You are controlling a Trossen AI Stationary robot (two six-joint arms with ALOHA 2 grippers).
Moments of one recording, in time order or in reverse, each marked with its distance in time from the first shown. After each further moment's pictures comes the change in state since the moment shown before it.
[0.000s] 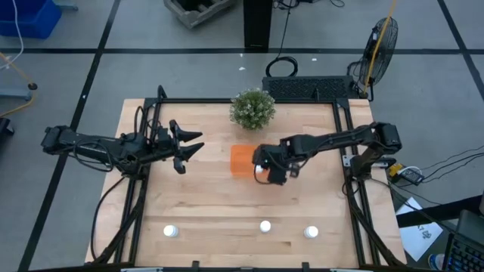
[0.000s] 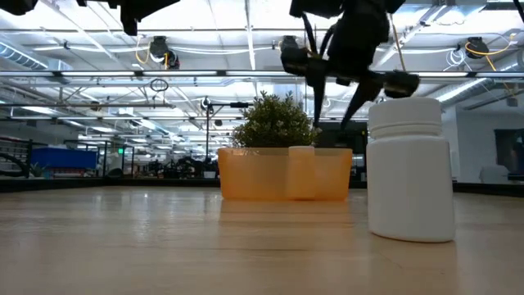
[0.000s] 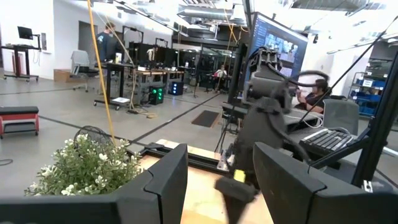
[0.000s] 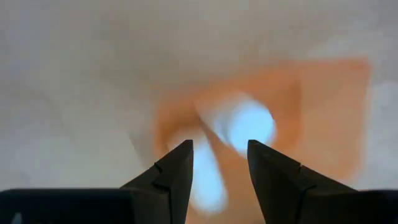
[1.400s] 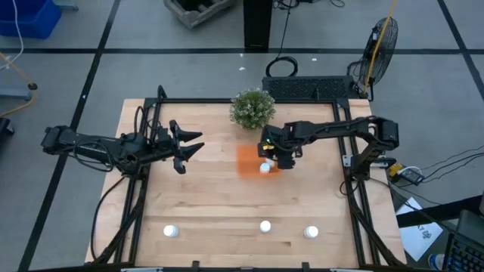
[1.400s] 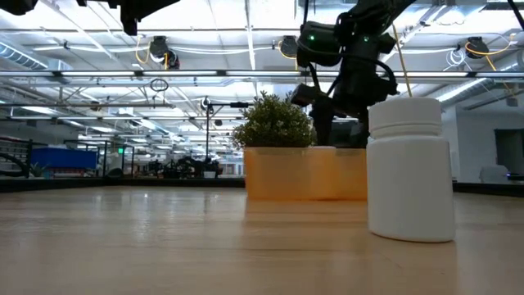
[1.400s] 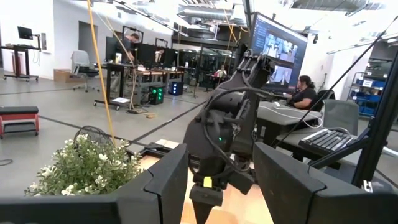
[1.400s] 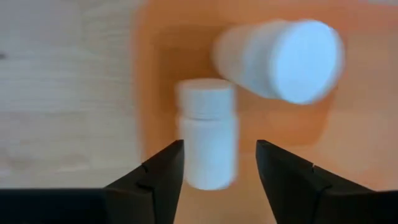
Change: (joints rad) left arm 0.000 0.000 0.000 0.000 0.000 0.000; right arm -0.217 0.002 -0.135 0.089 -0.124 -0.511
